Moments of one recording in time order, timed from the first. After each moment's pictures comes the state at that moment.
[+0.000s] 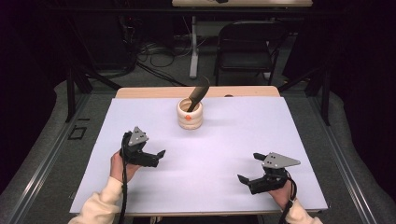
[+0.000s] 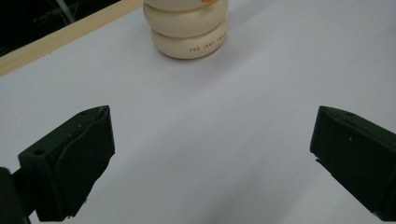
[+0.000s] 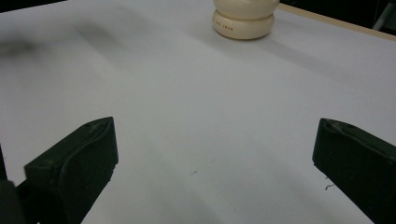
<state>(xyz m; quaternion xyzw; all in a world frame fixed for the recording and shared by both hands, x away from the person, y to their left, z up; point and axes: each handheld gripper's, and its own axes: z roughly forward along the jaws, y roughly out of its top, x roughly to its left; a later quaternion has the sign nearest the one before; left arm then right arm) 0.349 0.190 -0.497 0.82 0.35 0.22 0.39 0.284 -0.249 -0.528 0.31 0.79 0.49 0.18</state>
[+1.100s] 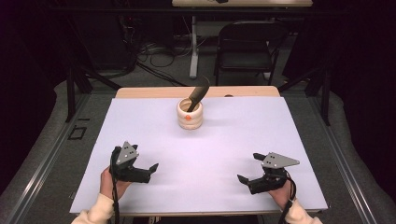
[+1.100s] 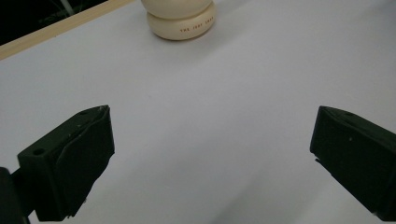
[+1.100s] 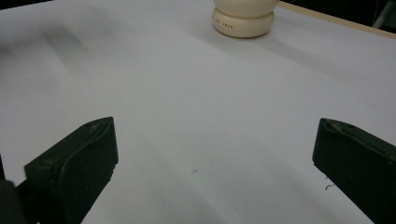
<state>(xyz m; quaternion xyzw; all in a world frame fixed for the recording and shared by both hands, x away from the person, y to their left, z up) 0.301 0.210 -0.504 0.81 0.35 0.22 0.41 0.284 -0.248 -0.528 0.31 0.80 0.49 0.18</state>
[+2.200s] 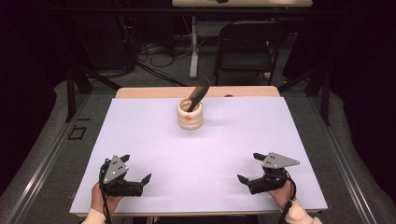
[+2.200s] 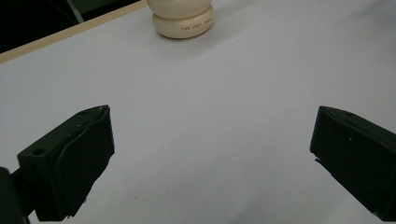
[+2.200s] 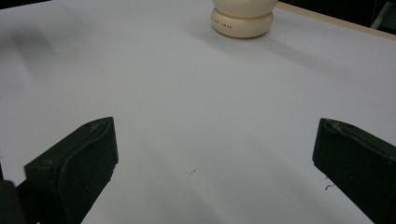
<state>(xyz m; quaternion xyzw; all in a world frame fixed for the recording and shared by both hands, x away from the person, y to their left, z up) 0.263 0.229 -0.514 0.79 0.35 0.24 0.43 0.284 -0.248 -0.528 0.31 0.79 0.49 0.19</state>
